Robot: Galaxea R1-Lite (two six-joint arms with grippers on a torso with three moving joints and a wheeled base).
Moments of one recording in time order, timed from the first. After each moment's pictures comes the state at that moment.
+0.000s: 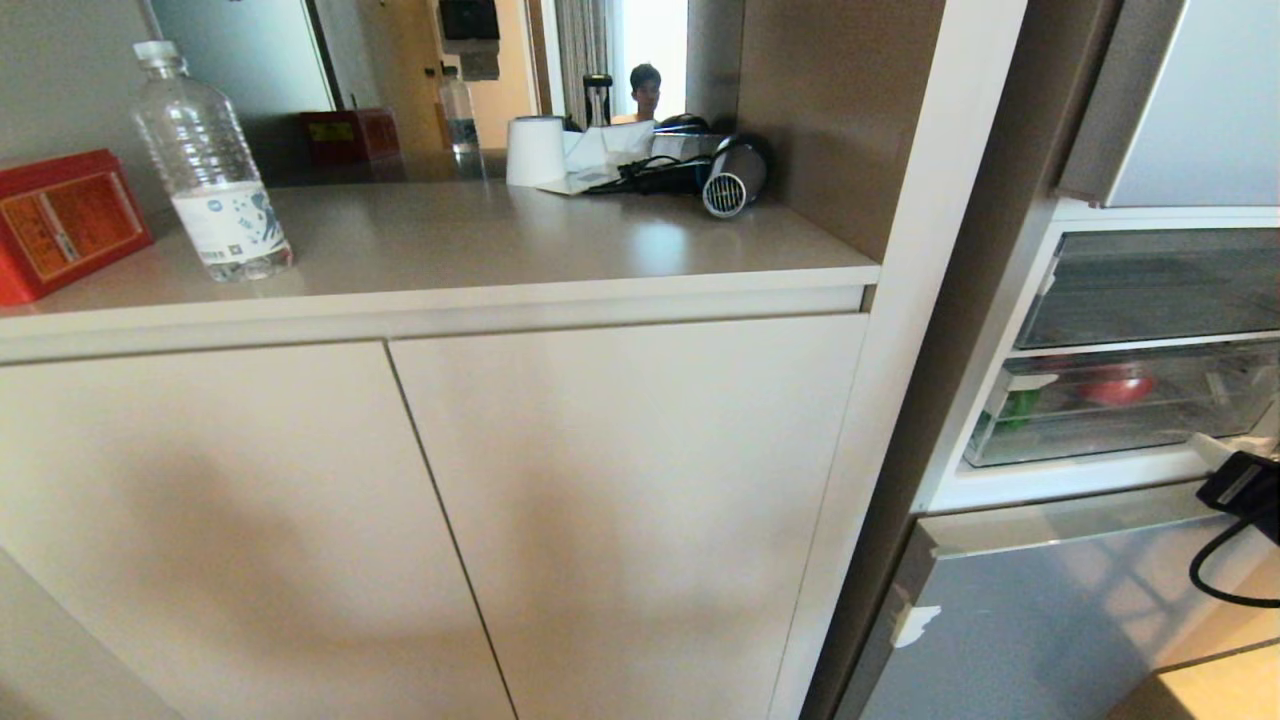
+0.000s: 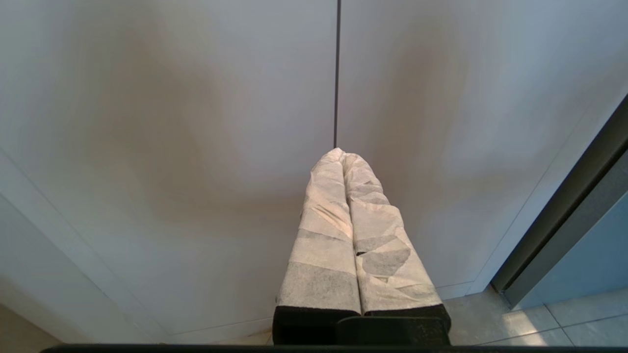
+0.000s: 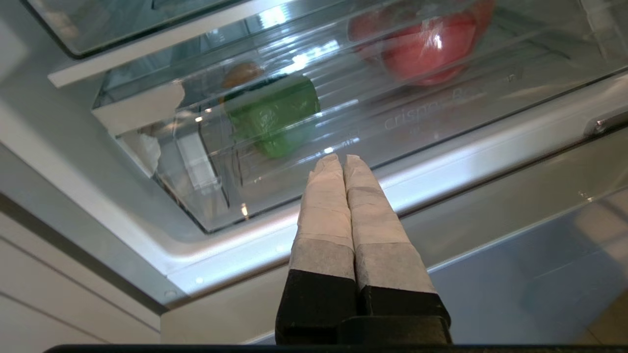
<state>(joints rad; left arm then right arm) 0.00 0.00 -0.02 0.05 0.00 0.01 -0.56 1.93 -0.39 -1.52 0.40 0.21</state>
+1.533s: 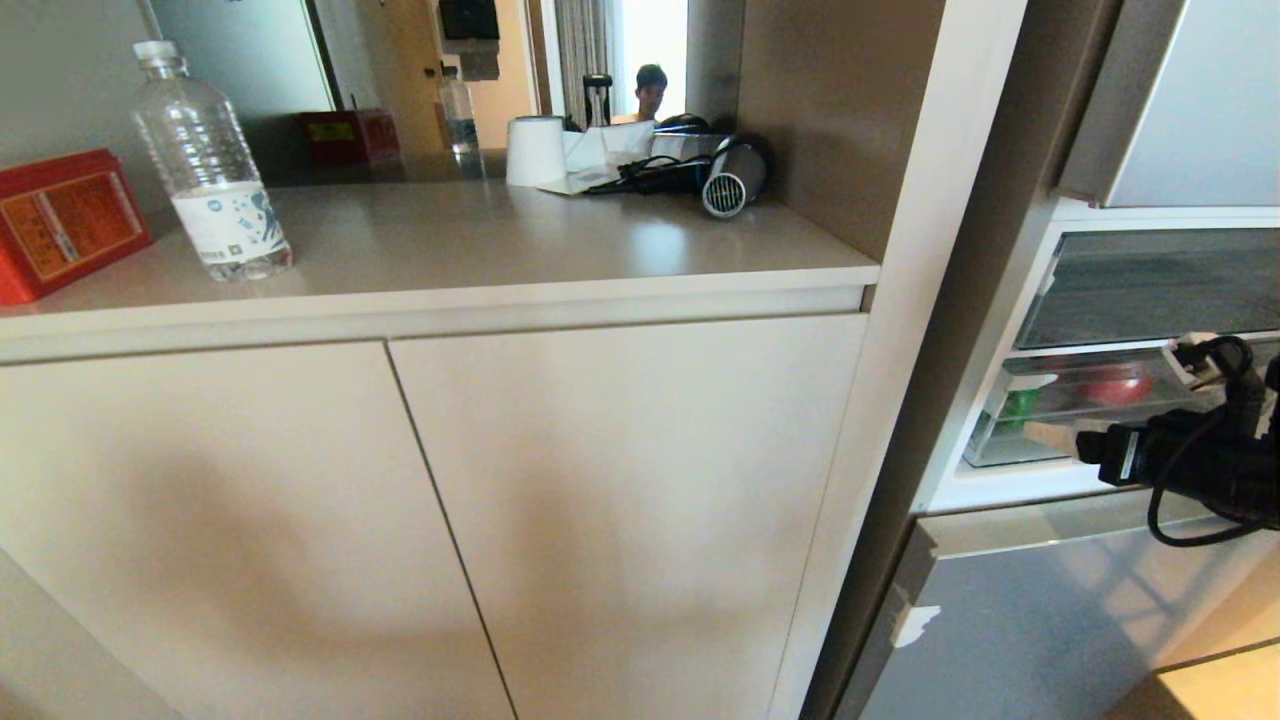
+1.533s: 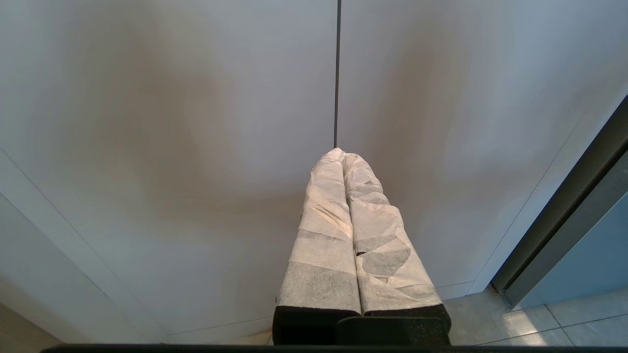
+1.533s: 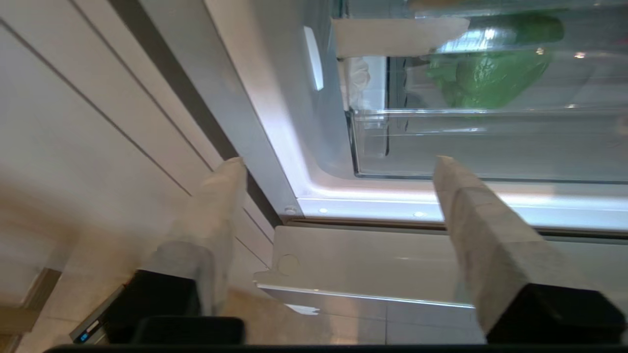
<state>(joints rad) 0.00 0.00 -0.02 0.05 0.00 0.01 -0.35 1.81 -0.74 -0.74 0.57 -0.07</state>
